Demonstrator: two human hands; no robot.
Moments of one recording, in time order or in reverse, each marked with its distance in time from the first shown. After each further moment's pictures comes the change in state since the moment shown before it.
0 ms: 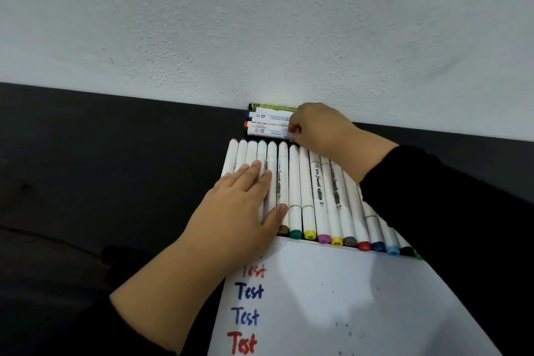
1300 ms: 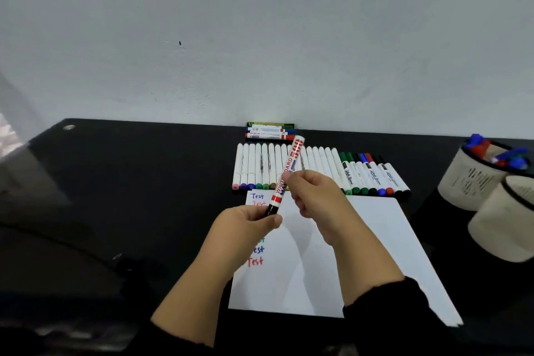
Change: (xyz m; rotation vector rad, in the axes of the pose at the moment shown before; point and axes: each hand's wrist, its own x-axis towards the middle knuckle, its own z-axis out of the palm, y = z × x) left_hand -0.159 0.060 -0.068 -0.962 -0.112 -0.473; right_hand -0.244 -0.129 -0.080 1.382 0.096 0.568
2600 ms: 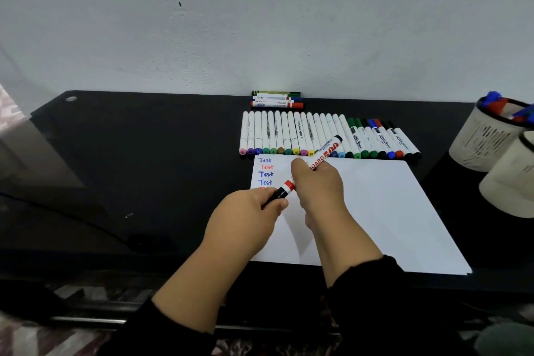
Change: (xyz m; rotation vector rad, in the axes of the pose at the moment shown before) left_hand -0.025 -0.029 0.002 0.422 -0.034 0.143; right_hand -0.016 0.038 0.038 0.107 0.311 0.089
